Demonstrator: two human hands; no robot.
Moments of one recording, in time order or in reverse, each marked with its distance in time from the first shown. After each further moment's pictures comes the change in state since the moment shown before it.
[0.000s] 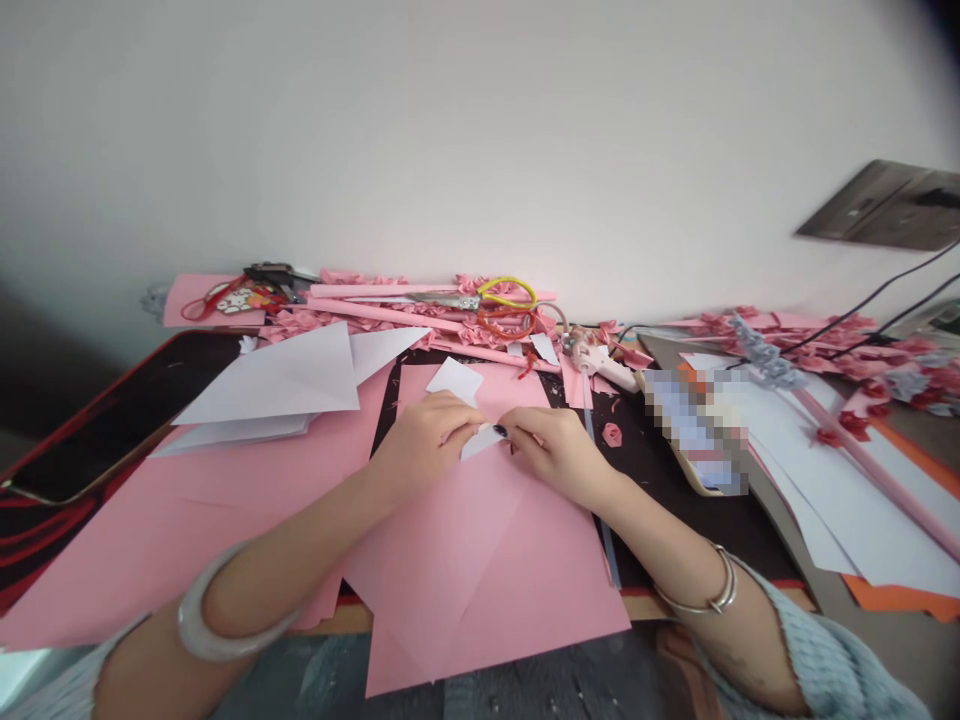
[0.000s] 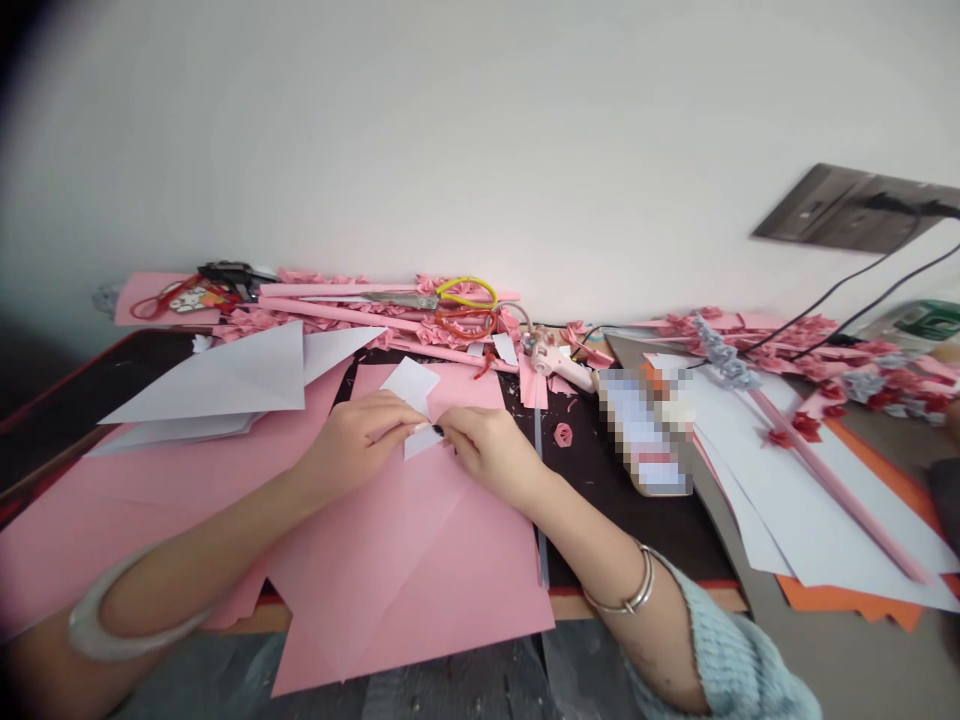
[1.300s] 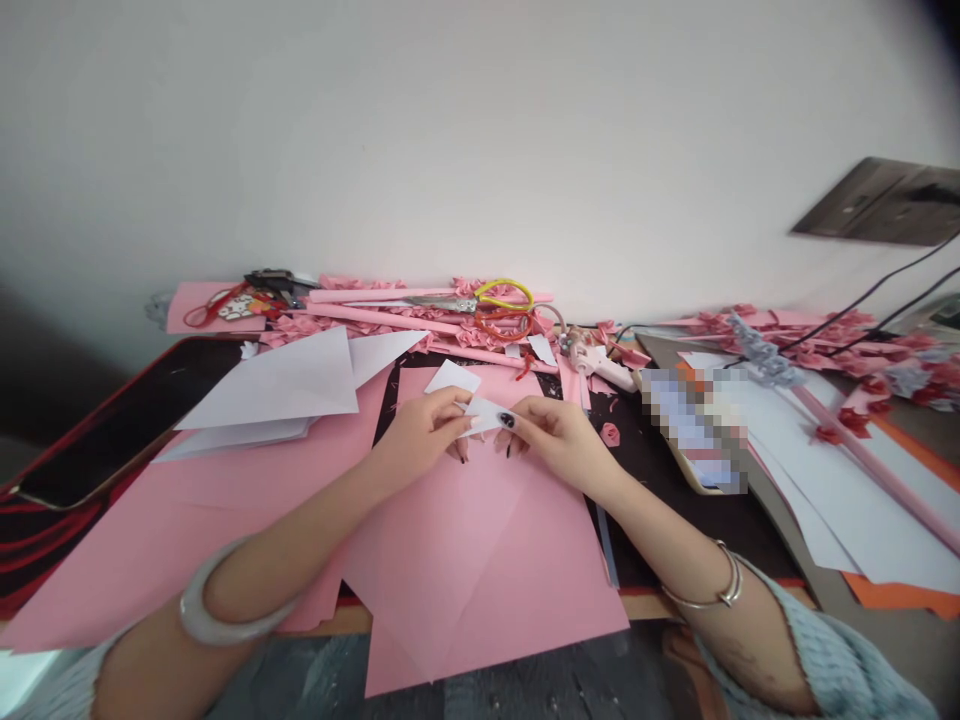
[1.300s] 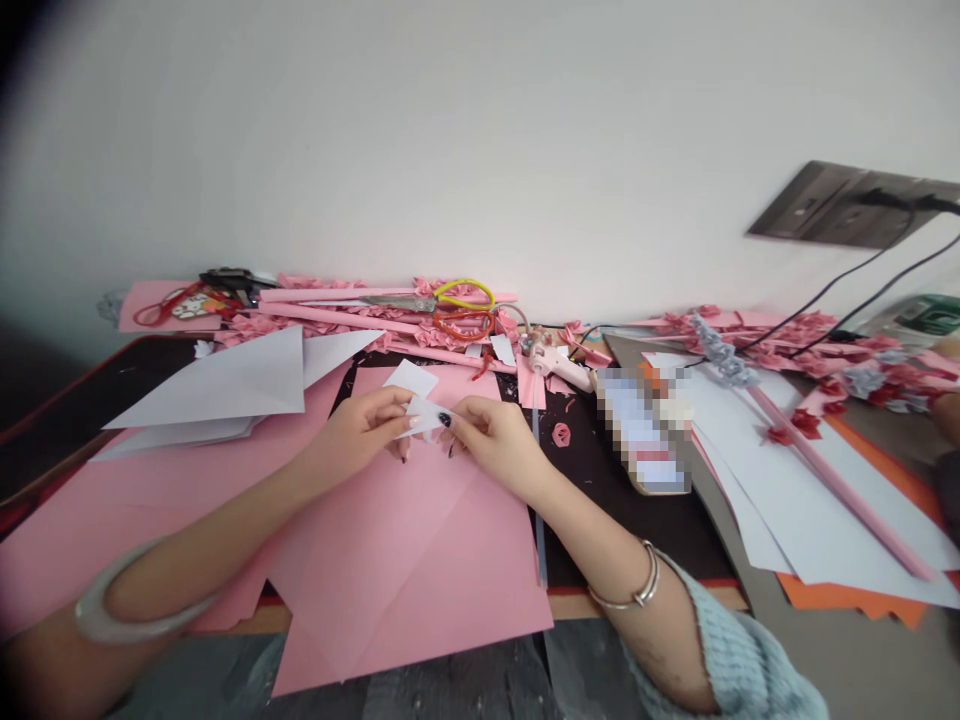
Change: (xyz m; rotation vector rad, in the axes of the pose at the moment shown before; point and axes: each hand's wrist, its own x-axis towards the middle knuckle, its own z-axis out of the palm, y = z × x) left_hand 0.004 -0.004 0.002 -0.535 -0.171 -0.449; right_hand 0.000 0.002 -0.002 0.553 -0.005 0.314
